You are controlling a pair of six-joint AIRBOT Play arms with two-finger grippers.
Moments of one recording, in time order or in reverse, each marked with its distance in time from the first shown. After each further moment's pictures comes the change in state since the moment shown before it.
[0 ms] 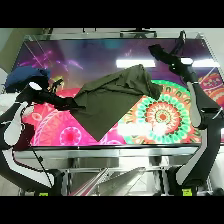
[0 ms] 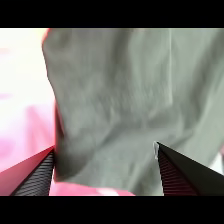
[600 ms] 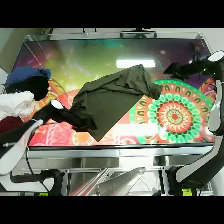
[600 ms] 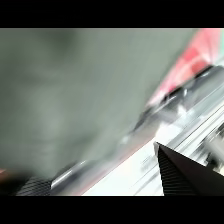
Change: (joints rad) left arm -0.362 0.254 -0.481 -0.165 0.180 -0.126; right arm -0.175 0.145 -0.043 -0.769 0.686 0.400
